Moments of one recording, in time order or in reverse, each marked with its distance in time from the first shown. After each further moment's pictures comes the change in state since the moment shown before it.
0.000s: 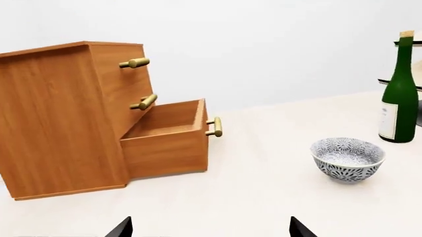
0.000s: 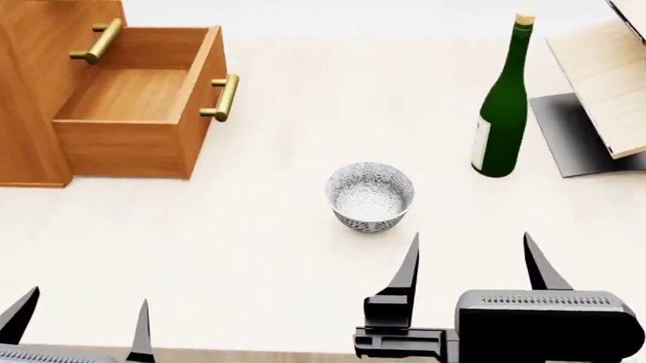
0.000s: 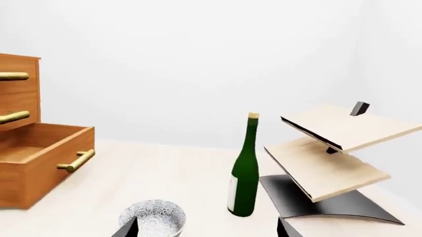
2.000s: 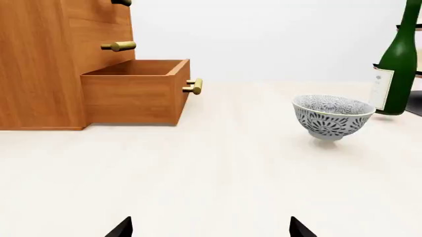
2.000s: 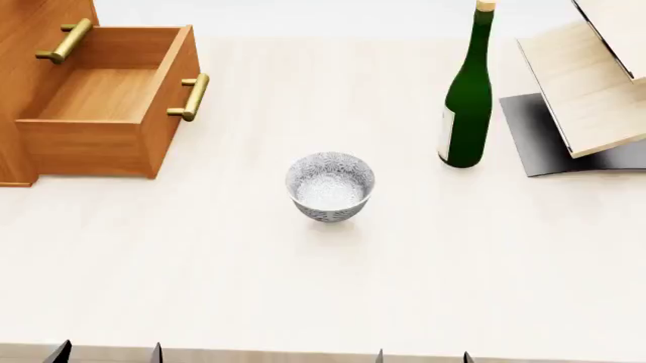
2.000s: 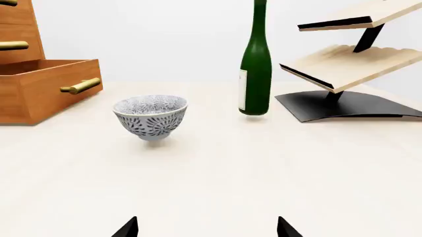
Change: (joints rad) left arm 0.019 0.156 -0.194 -0.648 0.014 0.618 0.197; right arm -0.189 -0.196 0.087 0.692 -0.105 -0.717 -0.205
